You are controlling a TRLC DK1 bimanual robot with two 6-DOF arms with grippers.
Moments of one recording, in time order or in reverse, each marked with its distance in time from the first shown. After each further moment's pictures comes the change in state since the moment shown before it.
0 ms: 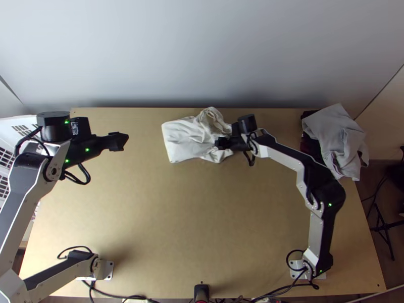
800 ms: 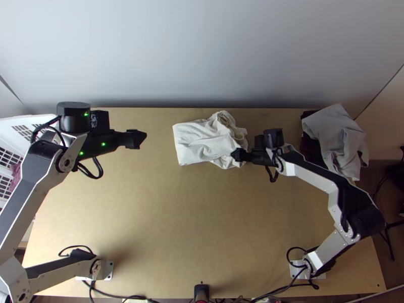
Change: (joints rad) left arm -0.141 0.097 0.124 -0.038 0.010 -0.004; right arm -0.109 -0.330 -0.413 0.089 -0.035 0.024
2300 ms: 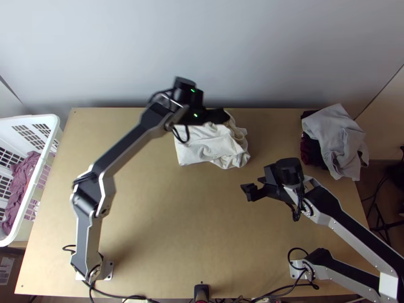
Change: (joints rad) left arm -0.328 0.820 0.732 0.188 0.153 -0.237; right arm 0.185 -0.648 -0.288 -0.361 0.170 -0.191
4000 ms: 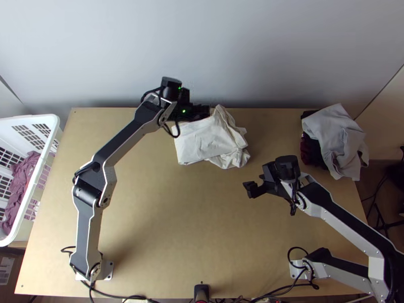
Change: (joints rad) left arm 0.116 0.080 -0.052 0.092 0.074 -0.027; right arm -0.076 0.117 -0.044 0.124 -0.002 -0.134
